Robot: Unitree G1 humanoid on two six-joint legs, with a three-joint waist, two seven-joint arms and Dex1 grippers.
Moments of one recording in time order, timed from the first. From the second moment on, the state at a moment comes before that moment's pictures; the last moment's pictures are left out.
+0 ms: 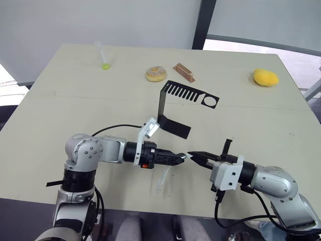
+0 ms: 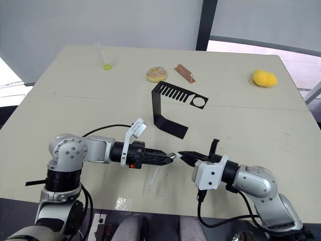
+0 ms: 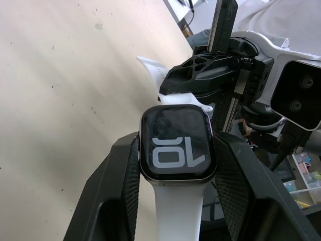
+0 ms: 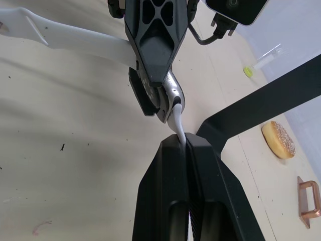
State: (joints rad) left arm -0.61 0.33 0.03 -0.22 -0.98 1.56 -0.55; right arm 0.01 -0.69 0.06 -0.53 -0.06 -0.17 0.79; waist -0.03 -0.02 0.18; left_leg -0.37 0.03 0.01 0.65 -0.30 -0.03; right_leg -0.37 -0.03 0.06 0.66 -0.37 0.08
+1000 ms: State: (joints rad) left arm -0.63 0.31 0.04 -0.22 -0.98 1.58 -0.53; right arm 0.00 -0.68 0.07 -0.50 -0.07 -0.17 0.79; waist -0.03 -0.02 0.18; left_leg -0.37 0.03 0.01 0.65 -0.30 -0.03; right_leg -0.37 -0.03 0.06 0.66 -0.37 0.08
